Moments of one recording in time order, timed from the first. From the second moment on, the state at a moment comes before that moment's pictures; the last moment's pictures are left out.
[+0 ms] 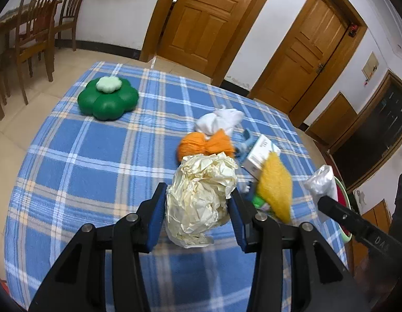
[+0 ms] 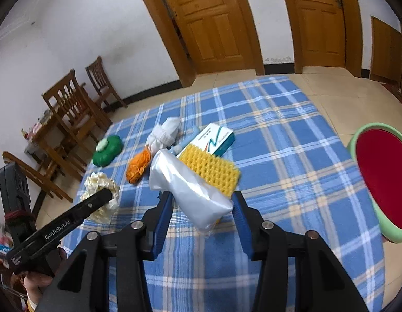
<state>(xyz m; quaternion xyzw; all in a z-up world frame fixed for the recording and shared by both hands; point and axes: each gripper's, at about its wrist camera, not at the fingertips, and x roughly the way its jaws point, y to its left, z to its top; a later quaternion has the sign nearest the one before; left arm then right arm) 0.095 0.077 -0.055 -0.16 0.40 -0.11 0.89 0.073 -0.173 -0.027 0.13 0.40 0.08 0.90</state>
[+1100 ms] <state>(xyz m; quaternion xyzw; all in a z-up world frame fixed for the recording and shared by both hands) 0.090 -0.086 0.031 -0.06 0.38 -0.25 0.89 0.007 -0.366 -0.003 0.27 0.32 -0.10 0.90</state>
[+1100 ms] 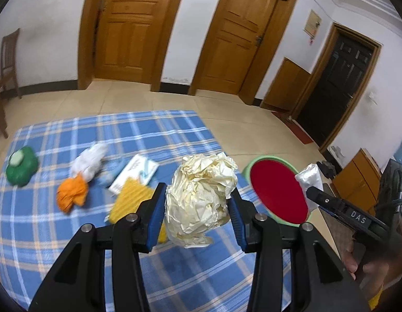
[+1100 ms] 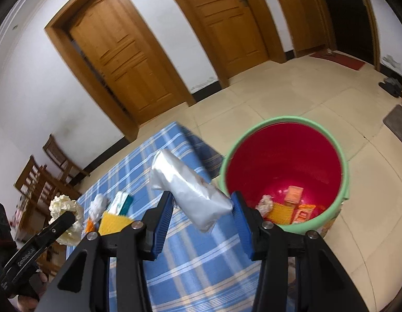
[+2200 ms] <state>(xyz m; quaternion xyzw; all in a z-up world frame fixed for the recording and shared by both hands) 0.131 -0.280 -0.011 0.05 0.42 -0.34 0.84 -0.008 -0.491 -0.068 0.35 0.34 -0.22 0.84</state>
